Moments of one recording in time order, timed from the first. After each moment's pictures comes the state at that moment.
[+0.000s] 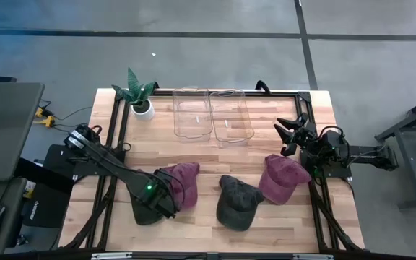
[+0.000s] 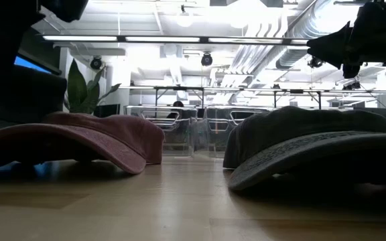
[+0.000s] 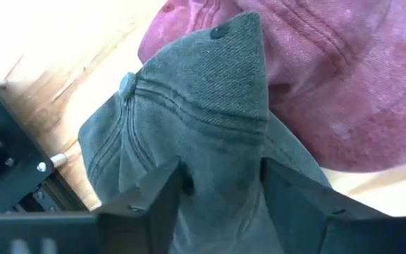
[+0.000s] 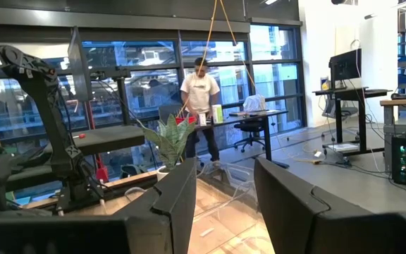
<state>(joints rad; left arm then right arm) -0.60 1.71 1.37 -1.35 -0.15 -1.51 -0.06 0.04 0.01 0.30 0.44 0.02</state>
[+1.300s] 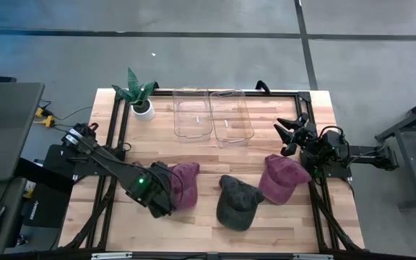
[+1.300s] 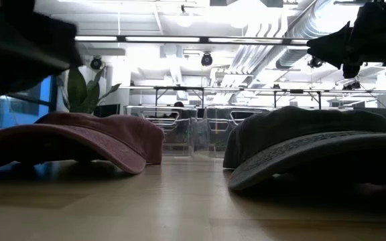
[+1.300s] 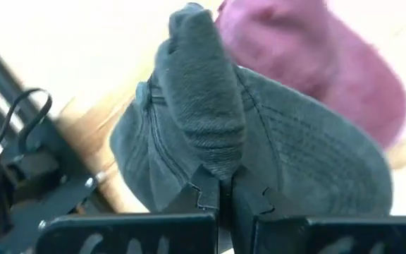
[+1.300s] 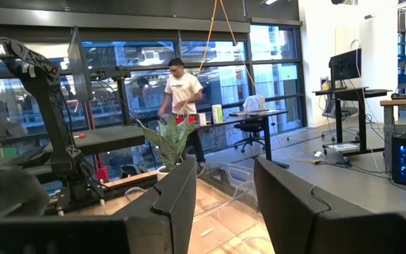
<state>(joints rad) -0.60 1.68 1.58 -1.57 -0.26 -1.47 -0.06 0.04 0.01 0.30 0.44 0.03</state>
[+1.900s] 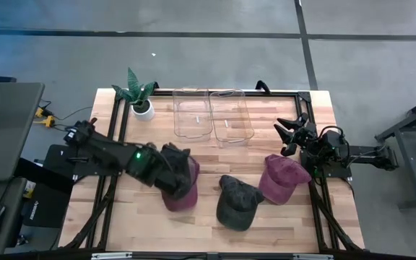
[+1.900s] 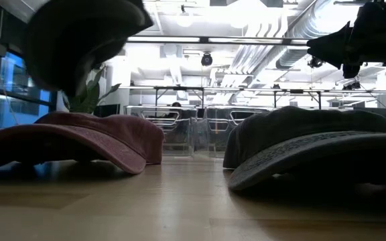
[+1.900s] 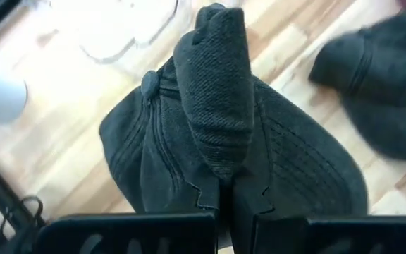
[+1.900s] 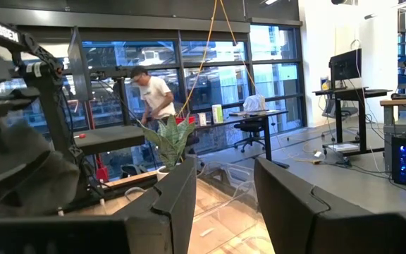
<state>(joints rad) -0.43 1.68 1.84 -1.57 -0.46 -1.20 -0.07 0.04 0.01 0.30 0.44 0.03</state>
